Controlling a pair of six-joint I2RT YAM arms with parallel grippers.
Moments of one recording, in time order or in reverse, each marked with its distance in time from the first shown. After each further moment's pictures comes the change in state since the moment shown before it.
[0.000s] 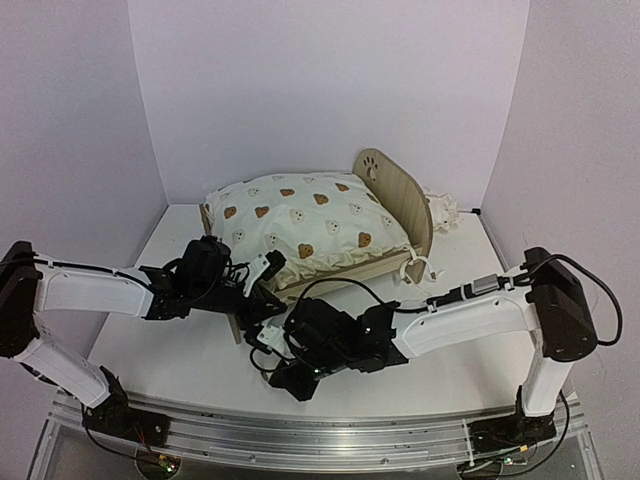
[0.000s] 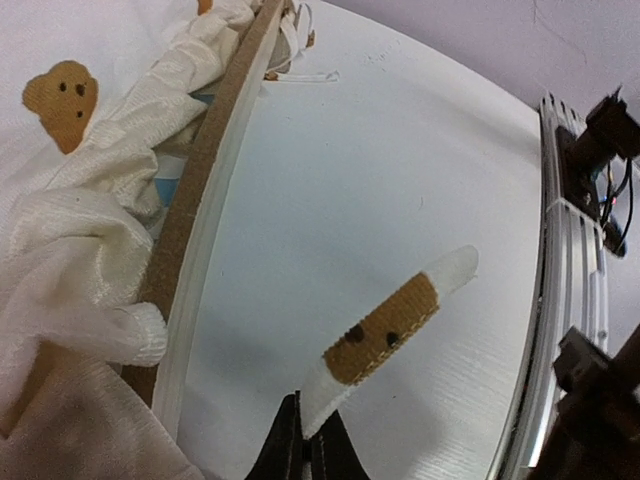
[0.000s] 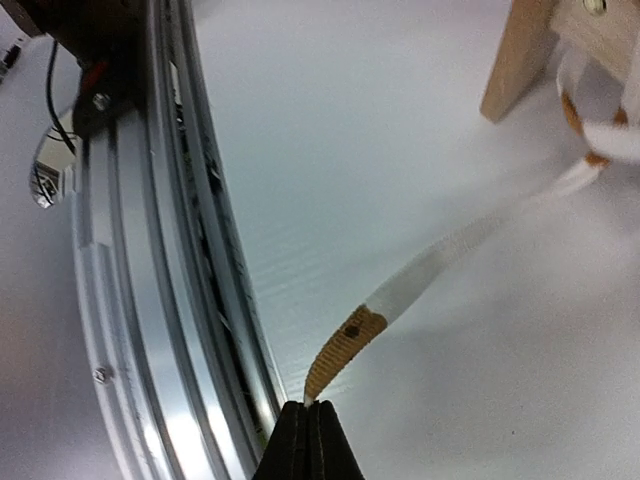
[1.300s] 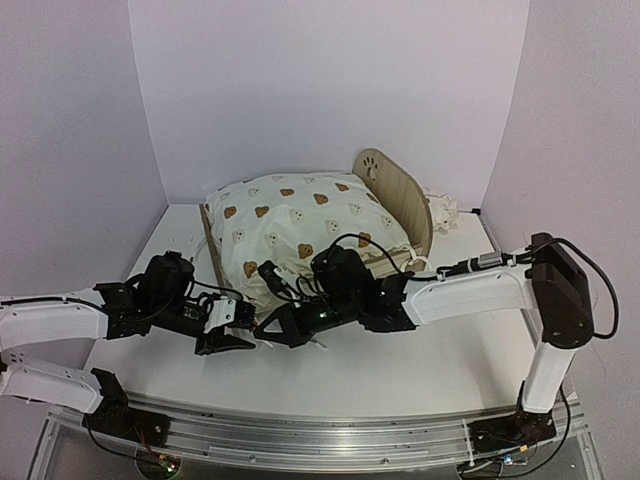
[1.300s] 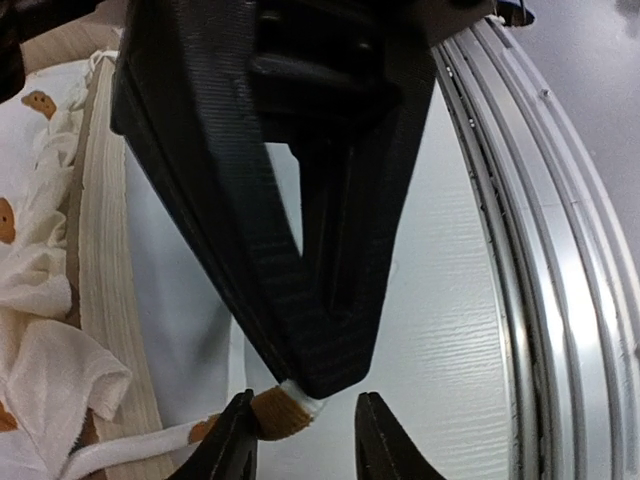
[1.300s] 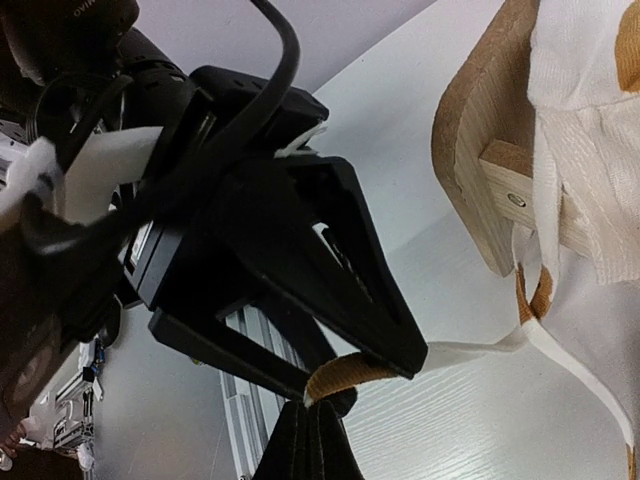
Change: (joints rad) left arm 0.025 -0.338 -0.170 -0.260 0.144 0.670; right arm -0.189 -0.018 -0.001 0.340 -0.333 0.310
